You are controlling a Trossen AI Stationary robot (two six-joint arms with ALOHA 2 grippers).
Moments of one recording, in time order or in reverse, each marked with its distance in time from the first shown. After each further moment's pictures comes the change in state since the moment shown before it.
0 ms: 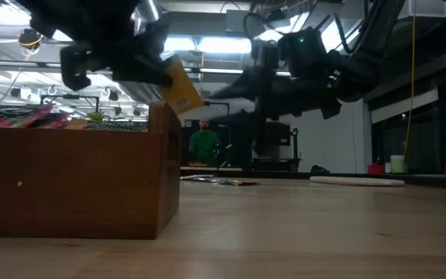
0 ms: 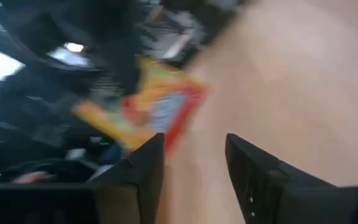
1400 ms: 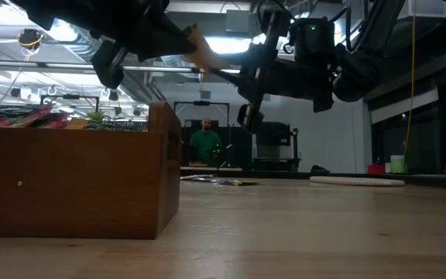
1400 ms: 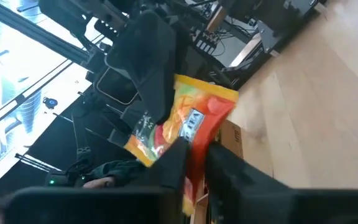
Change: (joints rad) left arm -0.121 0.069 0.000 0.309 -0.239 0.417; right arm 0.001 0.000 0.002 0.260 -0.169 0.242
